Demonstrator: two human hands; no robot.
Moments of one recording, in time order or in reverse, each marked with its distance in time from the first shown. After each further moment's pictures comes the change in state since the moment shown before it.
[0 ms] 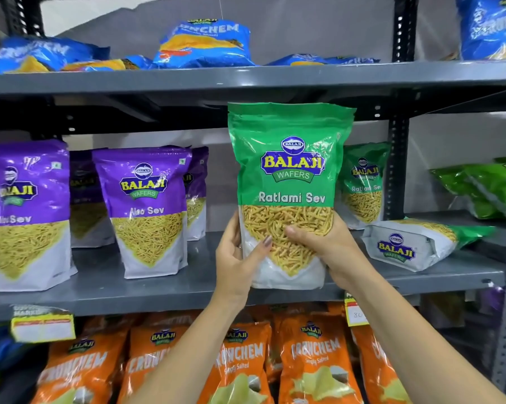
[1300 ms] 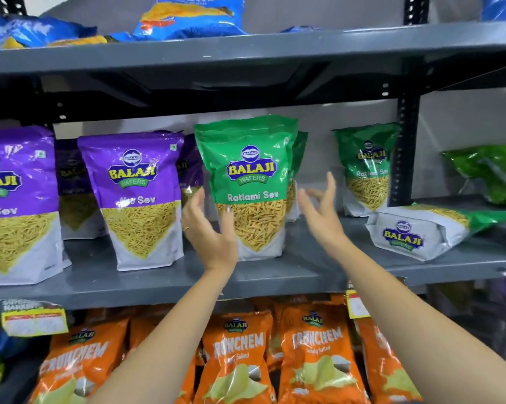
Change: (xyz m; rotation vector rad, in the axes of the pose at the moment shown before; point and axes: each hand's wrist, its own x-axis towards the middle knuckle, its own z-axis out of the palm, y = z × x) left_hand 0.043 -0.021 -0.021 0.677 0.486 0.393; right_hand 0.066 0.043 -0.012 -0.362 0.134 -0.050
